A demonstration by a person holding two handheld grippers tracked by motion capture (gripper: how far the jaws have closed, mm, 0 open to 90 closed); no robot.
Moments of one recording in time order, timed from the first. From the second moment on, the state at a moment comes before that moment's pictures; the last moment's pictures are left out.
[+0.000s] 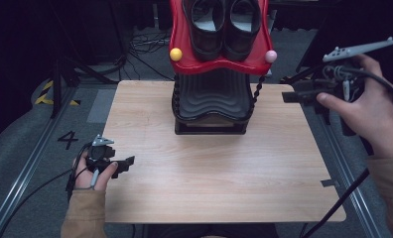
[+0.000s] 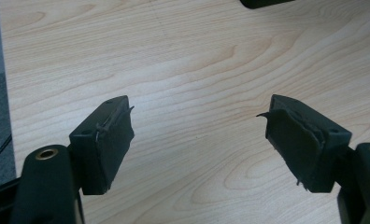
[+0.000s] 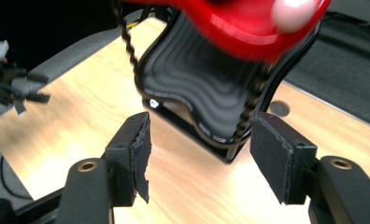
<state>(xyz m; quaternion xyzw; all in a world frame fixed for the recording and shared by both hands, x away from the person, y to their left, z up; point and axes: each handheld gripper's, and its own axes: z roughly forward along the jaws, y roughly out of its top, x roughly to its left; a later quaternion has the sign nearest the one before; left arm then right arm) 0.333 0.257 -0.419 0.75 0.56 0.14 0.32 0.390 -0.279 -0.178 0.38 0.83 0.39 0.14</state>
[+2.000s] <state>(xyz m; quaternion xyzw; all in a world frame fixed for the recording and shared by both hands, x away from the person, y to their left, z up) 0.336 0.250 -0.431 0.77 0.55 0.13 0.29 0.400 -0.295 -0.460 0.40 0.87 0.28 0.07</state>
